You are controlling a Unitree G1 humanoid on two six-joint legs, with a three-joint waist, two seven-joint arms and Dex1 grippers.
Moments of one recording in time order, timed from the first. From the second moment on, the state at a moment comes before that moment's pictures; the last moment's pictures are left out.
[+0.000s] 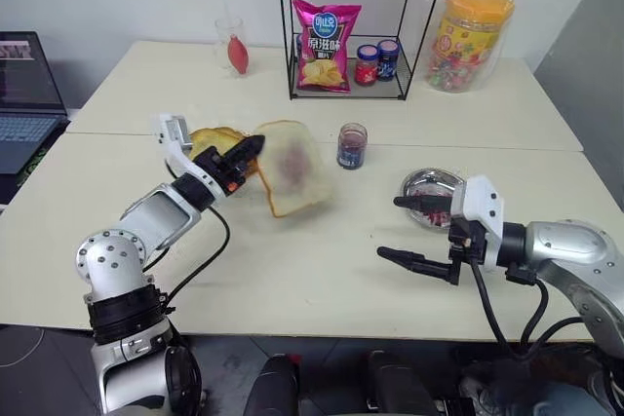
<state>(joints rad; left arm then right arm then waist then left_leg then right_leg) -0.50 0.37 0.45 -0.11 -1.37 1.08 -0.04 -0.20 -0.79 -0.05 -0.66 0.59 0.67 0.83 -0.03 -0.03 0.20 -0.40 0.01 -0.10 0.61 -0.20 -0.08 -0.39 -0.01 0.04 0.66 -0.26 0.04</state>
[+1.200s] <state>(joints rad) -0.55 0.46 -0.05 0.13 -0.70 0.92 -0.64 0.02 -0.92 -0.14 -0.79 0.72 0.75 0.83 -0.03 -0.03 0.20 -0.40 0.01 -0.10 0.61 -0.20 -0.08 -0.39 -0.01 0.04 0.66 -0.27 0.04</state>
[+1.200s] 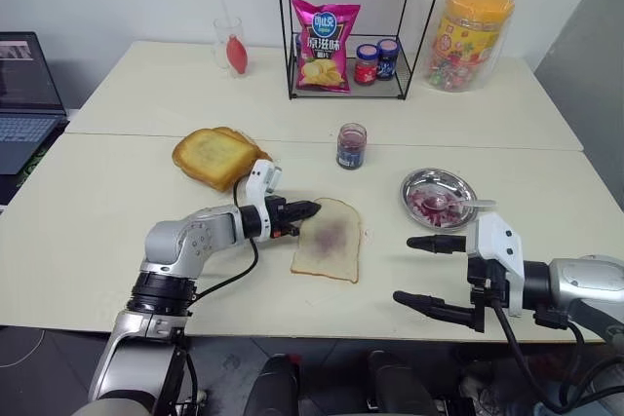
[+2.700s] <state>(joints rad) -0.51 0.69 -0.17 -0.42 -0.49 0.47 -1.09 -0.12 -0.29 -0.55 -0.26 0.66 0.68 0.12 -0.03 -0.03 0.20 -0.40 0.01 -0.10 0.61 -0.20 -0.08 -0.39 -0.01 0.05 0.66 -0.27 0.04</state>
